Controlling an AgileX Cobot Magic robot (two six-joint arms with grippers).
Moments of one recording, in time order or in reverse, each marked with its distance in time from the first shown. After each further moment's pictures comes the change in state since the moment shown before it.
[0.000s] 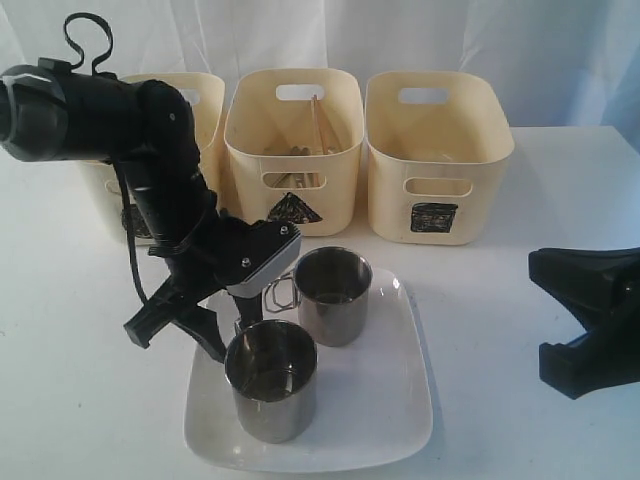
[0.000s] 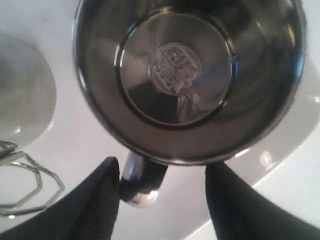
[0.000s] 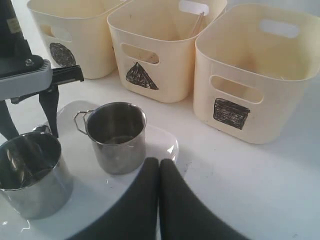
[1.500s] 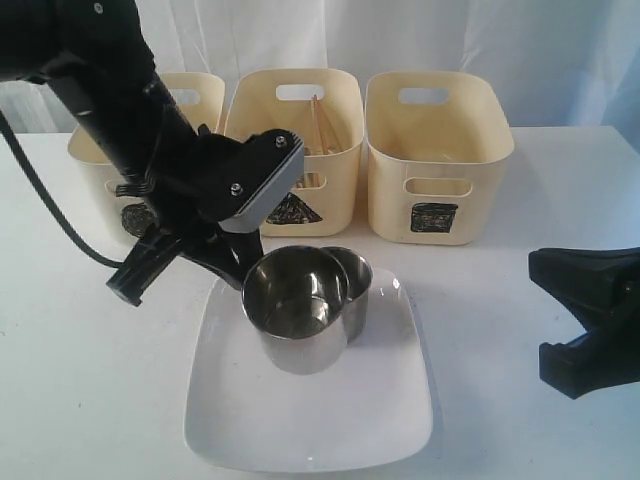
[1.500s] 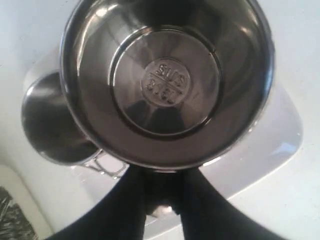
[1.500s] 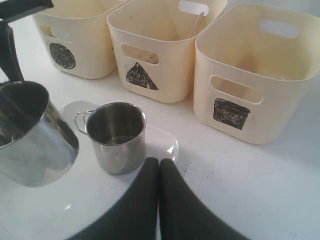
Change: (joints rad) left arm -0.046 -0.259 0.002 -0.018 0.007 -0.117; right arm 0.000 0.000 0.000 0.000 0.000 0.000
